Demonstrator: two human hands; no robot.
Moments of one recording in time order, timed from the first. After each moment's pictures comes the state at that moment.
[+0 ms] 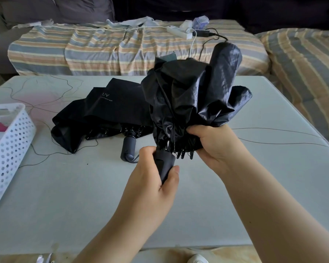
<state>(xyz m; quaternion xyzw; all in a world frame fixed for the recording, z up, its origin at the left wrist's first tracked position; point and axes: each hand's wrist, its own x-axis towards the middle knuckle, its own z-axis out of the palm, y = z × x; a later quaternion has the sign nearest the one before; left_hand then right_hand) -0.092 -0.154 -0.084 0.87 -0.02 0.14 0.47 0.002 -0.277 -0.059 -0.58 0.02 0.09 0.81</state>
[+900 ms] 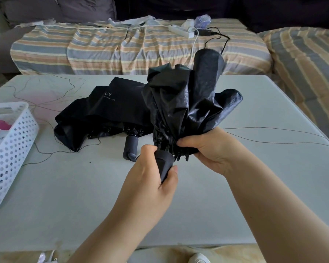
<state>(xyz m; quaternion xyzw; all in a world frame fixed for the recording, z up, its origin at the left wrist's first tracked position) -0.091 -0.145 -0.089 0.89 -0.04 0.17 0.43 -0.001 -0.280 -0.061 -0.62 -0.06 0.21 0.75</state>
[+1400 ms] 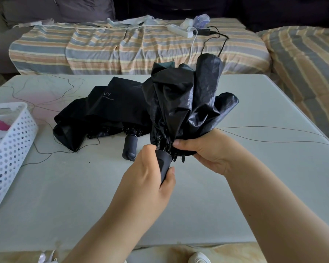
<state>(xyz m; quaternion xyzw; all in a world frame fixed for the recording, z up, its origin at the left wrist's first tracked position) -0.088 -0.139 -0.086 0.94 -0.08 0.18 0.29 -0.001 -0.283 -0.068 -0.64 -0.07 0.22 0.74</state>
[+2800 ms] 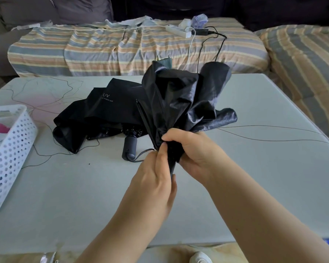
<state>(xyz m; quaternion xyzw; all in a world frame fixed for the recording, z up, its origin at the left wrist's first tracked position) -0.091 -0.149 -0.101 0.96 -0.12 0.19 0.19 -0.015 -0.251 -0.063 -0.52 0.07 0.21 0.82</state>
